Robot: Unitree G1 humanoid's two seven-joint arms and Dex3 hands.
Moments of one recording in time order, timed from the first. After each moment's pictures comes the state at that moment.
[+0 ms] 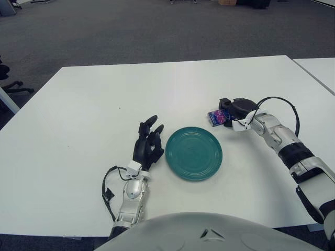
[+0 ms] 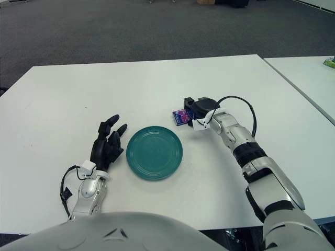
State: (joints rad) left arm 0.26 -0.11 -0.17 0.18 -0.03 -0.50 0.04; right arm -0.52 -0.58 0.50 0.63 -0.86 -0.30 0.06
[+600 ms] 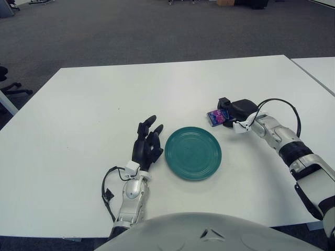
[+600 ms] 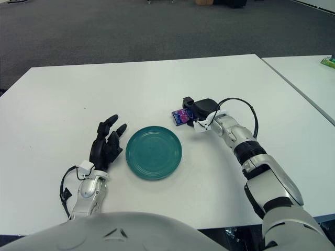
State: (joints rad) left arm 0.26 -0.11 -0.17 0.19 -0.08 -0.50 0.03; right arm -0.56 -0.58 0.52 0.72 -0.83 -0.36 -0.02
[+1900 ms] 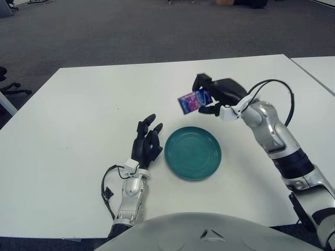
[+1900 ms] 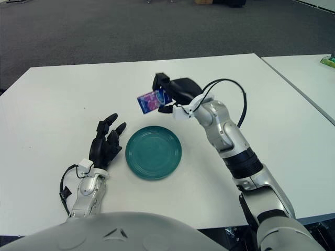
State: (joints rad) left arm 0.24 -0.11 -0.15 0.20 -0.09 -0.50 0.01; right arm -0.42 -0.49 0.38 -0.13 -0.68 -0.07 0.39
